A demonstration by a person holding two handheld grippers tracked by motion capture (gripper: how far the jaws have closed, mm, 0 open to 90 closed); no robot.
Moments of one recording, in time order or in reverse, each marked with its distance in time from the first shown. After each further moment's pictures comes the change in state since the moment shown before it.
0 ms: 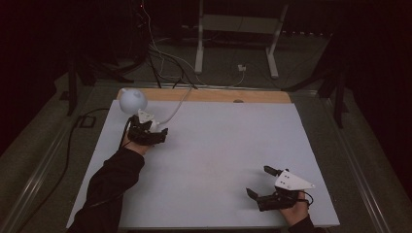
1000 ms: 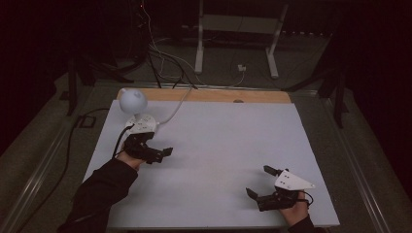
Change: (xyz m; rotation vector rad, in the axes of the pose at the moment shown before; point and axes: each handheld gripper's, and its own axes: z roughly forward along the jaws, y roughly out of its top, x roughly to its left) left arm -0.014 -0.015 -0.050 0.003 -0.373 0.064; right arm 0.001 0.001 0.000 -0.003 0.000 0.001
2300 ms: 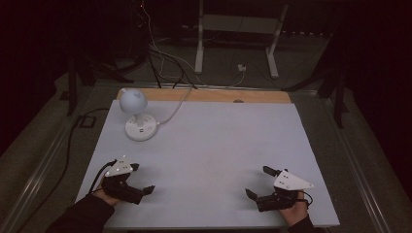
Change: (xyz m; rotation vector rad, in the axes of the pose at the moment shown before) left arm -0.021 -0.091 -0.047 0.051 -0.037 0.089; right arm 0.001 0.000 0.001 0.011 0.009 0.000
